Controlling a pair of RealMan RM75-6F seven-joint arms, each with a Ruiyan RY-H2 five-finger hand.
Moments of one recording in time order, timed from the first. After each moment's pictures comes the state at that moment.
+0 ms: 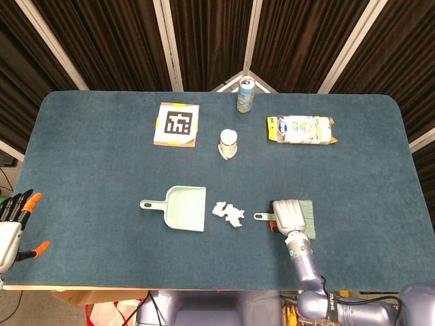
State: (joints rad) left arm -0.08 -1.08 -0.01 -1.67 1.50 1.46 0.07; right arm 0.61 -1.69 0.16 -1.57 -0.77 1.16 -0.76
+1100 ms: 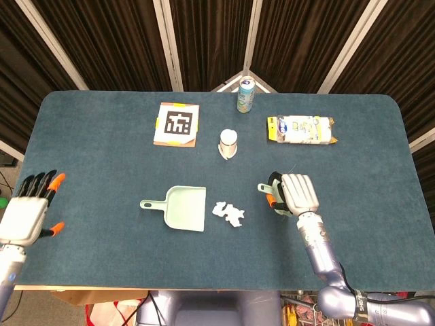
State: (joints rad) left arm -0.25 -1.03 -0.12 -1.87 1.31 1.28 0.43; right arm 0.61 -1.43 0.30 -1.82 -0.89 1.17 -0.48
